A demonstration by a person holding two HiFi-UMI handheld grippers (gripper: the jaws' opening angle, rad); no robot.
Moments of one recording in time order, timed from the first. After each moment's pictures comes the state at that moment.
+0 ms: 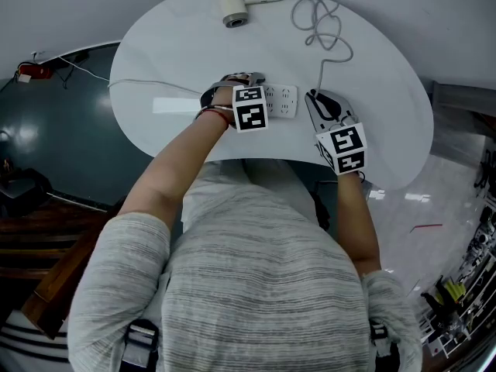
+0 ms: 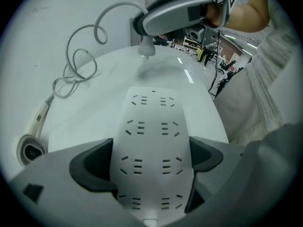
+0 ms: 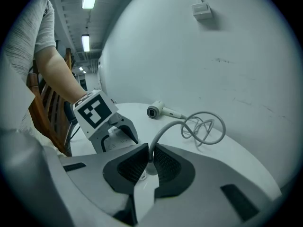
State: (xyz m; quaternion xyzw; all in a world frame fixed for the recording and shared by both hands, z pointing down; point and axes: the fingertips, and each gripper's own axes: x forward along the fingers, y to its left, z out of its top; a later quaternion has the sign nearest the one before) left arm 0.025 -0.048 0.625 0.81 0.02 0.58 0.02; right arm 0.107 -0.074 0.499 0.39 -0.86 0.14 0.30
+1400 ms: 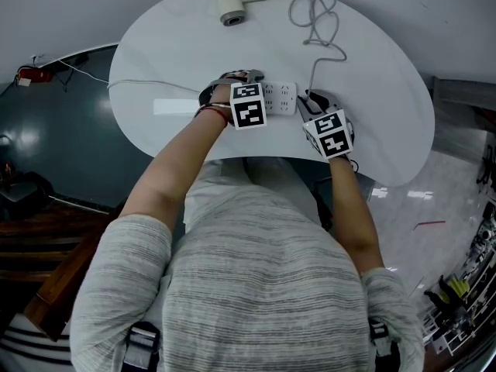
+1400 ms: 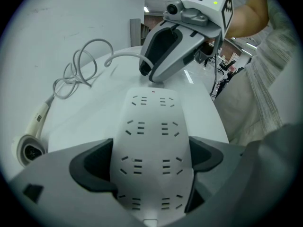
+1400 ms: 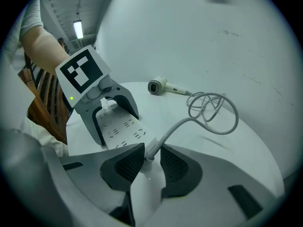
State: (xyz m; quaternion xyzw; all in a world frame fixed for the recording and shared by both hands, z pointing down) left arm 0.025 -0.048 0.625 0.82 0.02 0.58 0.02; right arm 0.106 -0.062 0.572 0.37 -0.82 0.19 0.38
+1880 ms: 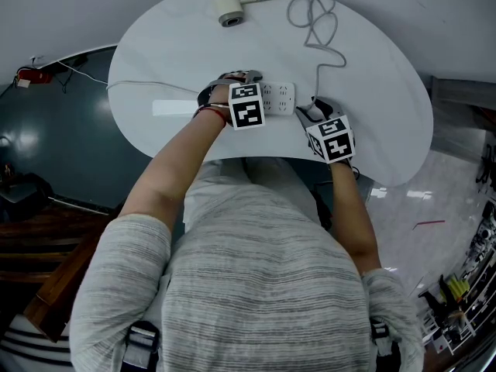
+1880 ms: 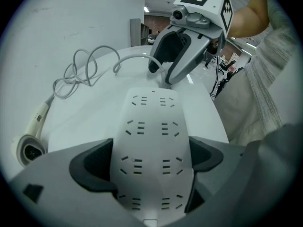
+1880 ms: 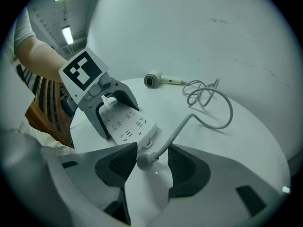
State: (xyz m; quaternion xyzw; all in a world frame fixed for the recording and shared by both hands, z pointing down) left arm 0.025 -0.049 0.625 0.82 0.02 0.58 0.02; right arm 0.120 -0.040 0.580 0.37 -0.80 0.26 0.38
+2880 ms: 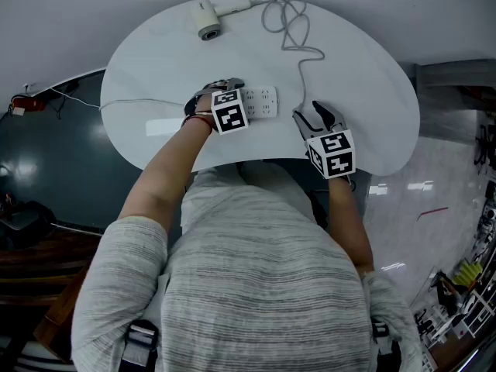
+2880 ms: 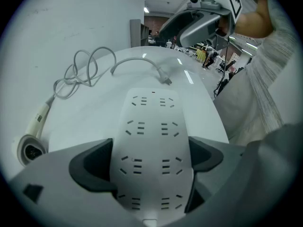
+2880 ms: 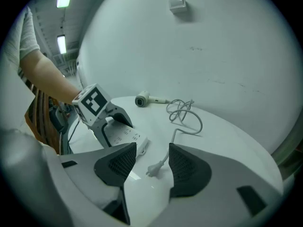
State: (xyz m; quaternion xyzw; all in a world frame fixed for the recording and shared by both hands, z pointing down) left arm 0.022 -0.050 0.628 0.82 0.01 0.57 0.01; right arm 0.148 -0.029 0.515 0.47 -0.80 0.22 0.31
